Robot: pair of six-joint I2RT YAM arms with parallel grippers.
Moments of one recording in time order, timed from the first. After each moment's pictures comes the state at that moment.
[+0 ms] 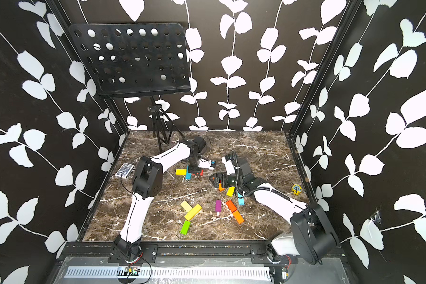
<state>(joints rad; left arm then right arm) -0.58 2.33 1.97 -1.07 0.07 1.07 0.53 1.36 0.77 -0.05 -0.36 0.39</state>
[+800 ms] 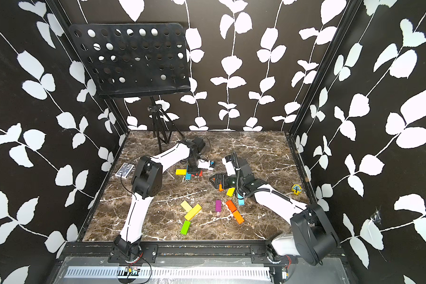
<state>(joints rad) -0.57 2.33 1.95 -1.07 0.07 1.06 0.53 1.35 0.74 -0.03 -0.37 0.40</state>
